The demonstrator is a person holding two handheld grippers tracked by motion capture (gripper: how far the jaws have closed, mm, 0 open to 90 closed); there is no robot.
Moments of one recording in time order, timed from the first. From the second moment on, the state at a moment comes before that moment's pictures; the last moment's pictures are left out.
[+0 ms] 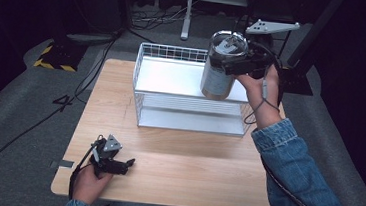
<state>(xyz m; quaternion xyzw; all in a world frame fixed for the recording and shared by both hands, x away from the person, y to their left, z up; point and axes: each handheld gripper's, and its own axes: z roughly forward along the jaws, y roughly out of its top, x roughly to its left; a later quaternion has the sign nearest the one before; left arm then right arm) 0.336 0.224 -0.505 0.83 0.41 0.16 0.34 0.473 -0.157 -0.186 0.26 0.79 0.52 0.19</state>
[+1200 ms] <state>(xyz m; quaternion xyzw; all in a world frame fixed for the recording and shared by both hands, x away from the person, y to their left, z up) 0.336 0.224 -0.505 0.83 0.41 0.16 0.34 0.529 -0.134 -0.218 0.30 0.79 0.51 0.19</state>
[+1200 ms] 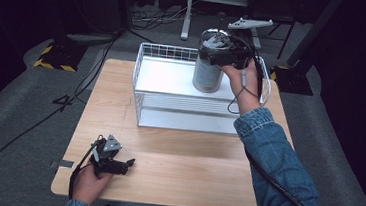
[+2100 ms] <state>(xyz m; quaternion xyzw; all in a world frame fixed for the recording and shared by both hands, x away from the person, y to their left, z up) 0.336 0.224 -0.505 0.83 0.41 0.16 0.34 0.529 -0.136 -0.225 0.30 0.77 0.52 0.20</state>
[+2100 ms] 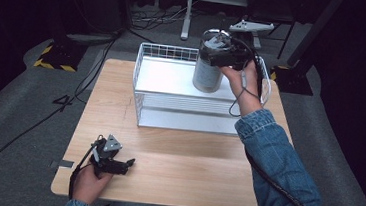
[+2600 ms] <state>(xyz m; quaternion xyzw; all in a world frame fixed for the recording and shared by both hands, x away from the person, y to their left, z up) 0.336 0.223 -0.505 0.83 0.41 0.16 0.34 0.513 -0.150 -0.224 0.30 0.77 0.53 0.20</state>
